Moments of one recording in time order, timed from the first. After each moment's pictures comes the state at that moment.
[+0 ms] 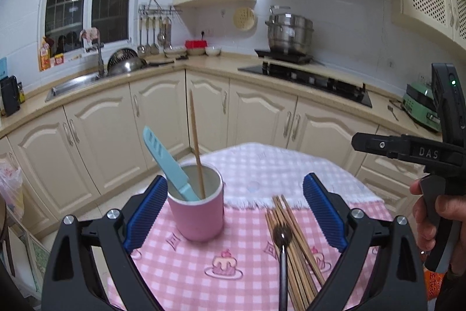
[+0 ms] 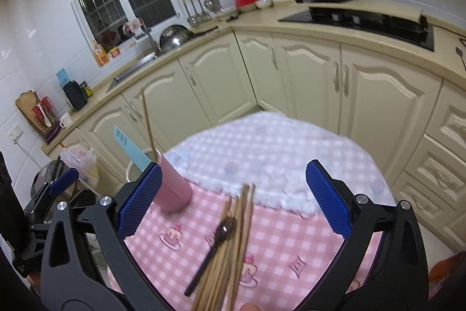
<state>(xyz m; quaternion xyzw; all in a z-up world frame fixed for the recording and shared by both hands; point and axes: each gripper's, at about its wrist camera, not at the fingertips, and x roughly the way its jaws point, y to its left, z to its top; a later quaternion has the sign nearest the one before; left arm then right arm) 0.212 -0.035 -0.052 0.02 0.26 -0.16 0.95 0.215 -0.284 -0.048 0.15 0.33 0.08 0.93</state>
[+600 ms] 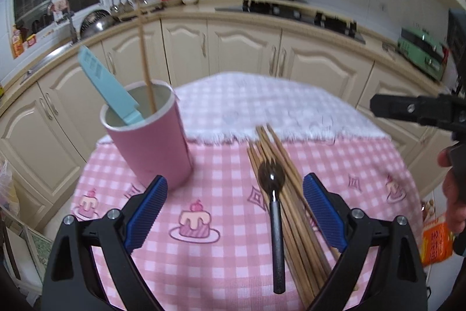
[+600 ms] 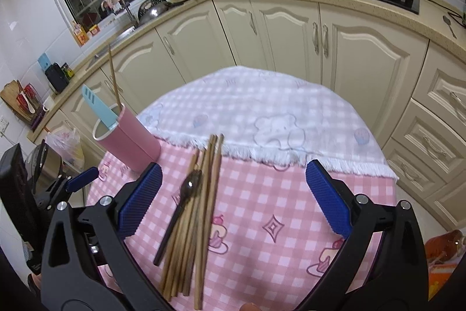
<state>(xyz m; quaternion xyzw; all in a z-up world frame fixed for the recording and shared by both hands) 0.231 -0.080 -0.146 0.08 0.38 -0.19 0.90 0.198 -0.299 -0.104 0.15 0.40 0.05 0.90</state>
